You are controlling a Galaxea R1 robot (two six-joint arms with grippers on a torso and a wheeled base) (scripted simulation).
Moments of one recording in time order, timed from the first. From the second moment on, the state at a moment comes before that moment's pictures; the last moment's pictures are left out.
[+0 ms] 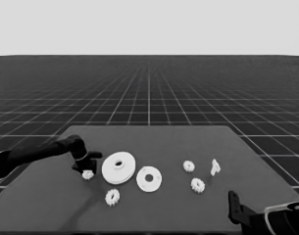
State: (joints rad) left arm 0.18 2.37 -1.64 0.24 1.30 -0.76; right arm -0.35 1.76 -0.39 -0.70 -1.18 0.32
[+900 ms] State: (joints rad) left arm -0.02 2.66 -1.46 0.16 1.52 -1.25; right arm -0.35 1.76 -0.39 -0.70 -1.18 0.32
